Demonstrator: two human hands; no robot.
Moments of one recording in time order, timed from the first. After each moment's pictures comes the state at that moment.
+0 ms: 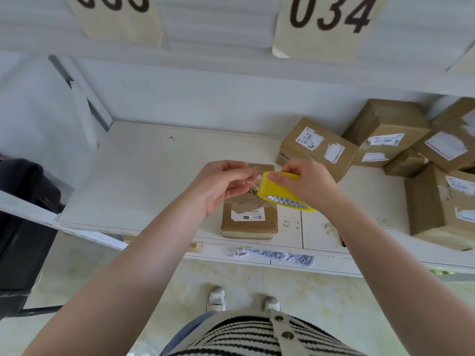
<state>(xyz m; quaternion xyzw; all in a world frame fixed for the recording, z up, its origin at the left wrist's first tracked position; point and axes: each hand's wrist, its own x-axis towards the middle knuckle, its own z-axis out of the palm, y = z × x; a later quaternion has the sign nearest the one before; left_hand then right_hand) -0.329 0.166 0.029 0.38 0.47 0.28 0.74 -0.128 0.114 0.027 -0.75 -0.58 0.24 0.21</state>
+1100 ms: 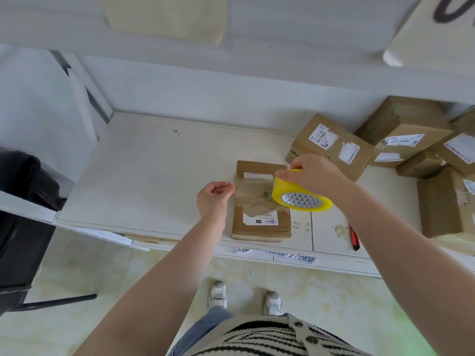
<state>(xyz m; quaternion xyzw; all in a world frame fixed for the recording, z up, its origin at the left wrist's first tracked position) -0.338 0.179 -0.104 0.30 0.62 0.44 0.58 -0.117 0.167 -0.003 -0.77 -0.60 0.23 0.04</state>
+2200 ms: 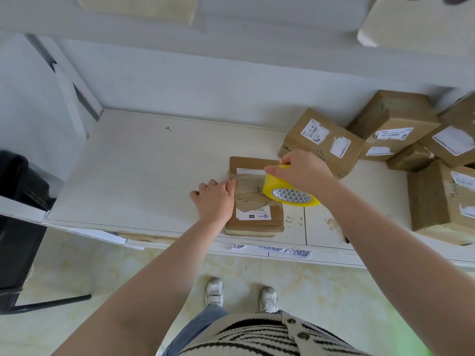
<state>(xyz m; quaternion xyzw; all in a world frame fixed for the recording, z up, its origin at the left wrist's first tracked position) -0.328 0.178 -0.114 0.72 0.67 0.04 0.19 -0.131 0.161 0.000 -0.78 -0.59 0.22 0.03</state>
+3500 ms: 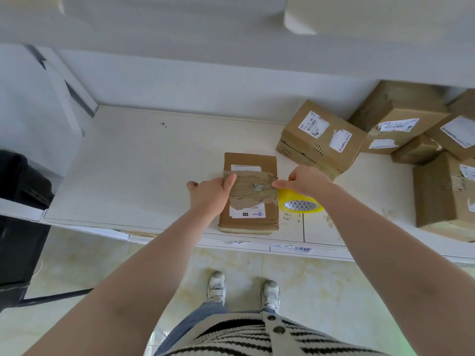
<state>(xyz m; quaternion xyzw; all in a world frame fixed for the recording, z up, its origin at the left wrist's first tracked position) -0.327 0.196 -0.118 0.76 0.61 -0.03 0.20 -0.077 0.163 -0.083 -0.78 -0.55 0.29 -0.07</state>
